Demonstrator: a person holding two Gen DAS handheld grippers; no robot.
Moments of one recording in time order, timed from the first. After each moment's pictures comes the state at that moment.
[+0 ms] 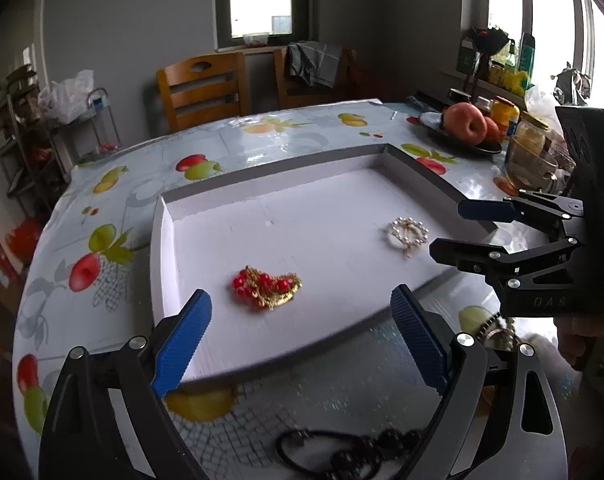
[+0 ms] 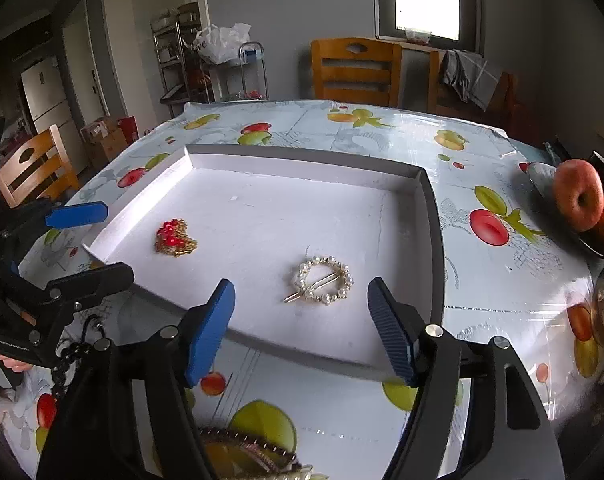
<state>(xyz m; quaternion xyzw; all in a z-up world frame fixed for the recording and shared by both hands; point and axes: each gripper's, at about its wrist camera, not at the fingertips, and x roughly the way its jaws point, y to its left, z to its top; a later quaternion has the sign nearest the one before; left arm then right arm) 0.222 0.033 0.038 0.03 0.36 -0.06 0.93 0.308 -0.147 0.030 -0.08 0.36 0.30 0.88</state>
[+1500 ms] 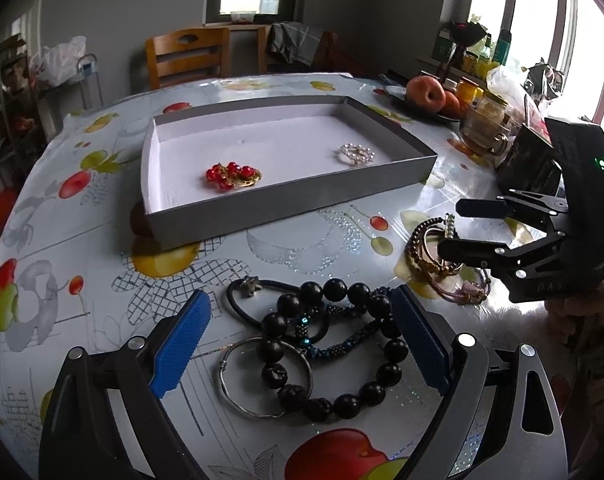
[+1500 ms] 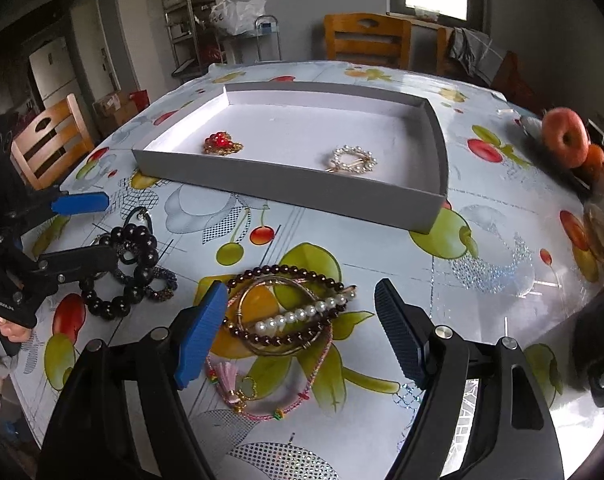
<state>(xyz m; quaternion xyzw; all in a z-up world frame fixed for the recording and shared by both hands) 0.144 0.029 0.012 -0.01 0.39 -0.10 0.91 0.233 -0.178 0.002 -0.09 0.40 0.31 0.86</state>
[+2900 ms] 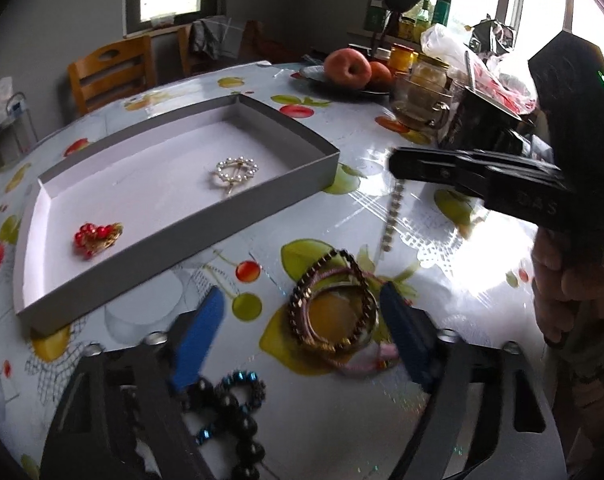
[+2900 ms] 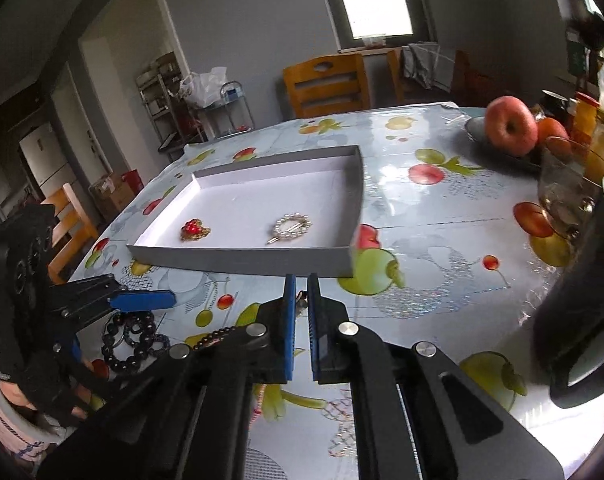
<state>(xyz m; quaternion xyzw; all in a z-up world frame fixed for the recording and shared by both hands) 0.187 -0.062 0.015 0.04 0.41 -0.20 0.89 0.248 -0.247 0.038 0.03 0.34 0.29 0.89</state>
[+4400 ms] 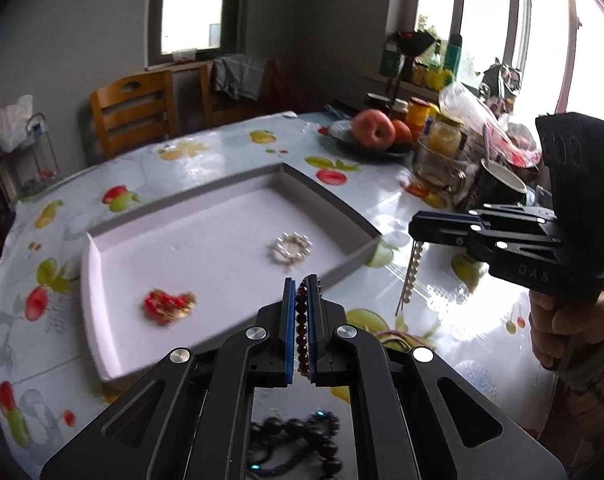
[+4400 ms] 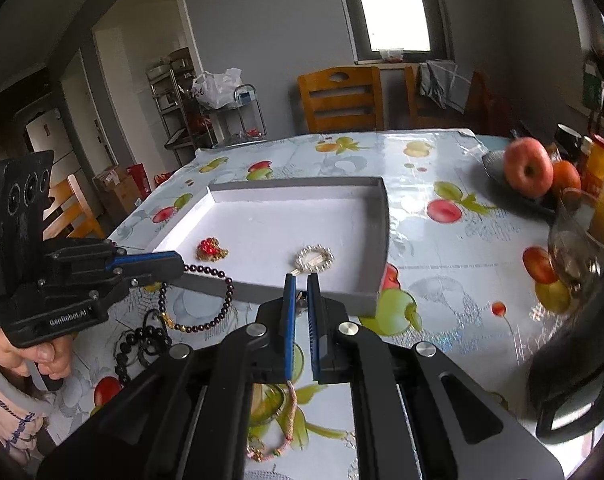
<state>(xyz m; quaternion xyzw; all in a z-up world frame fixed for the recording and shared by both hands) 0.202 -0.015 0.077 0.03 0.35 -0.18 0.92 0.257 -0.208 0.073 0.00 0.32 0.30 0.90</state>
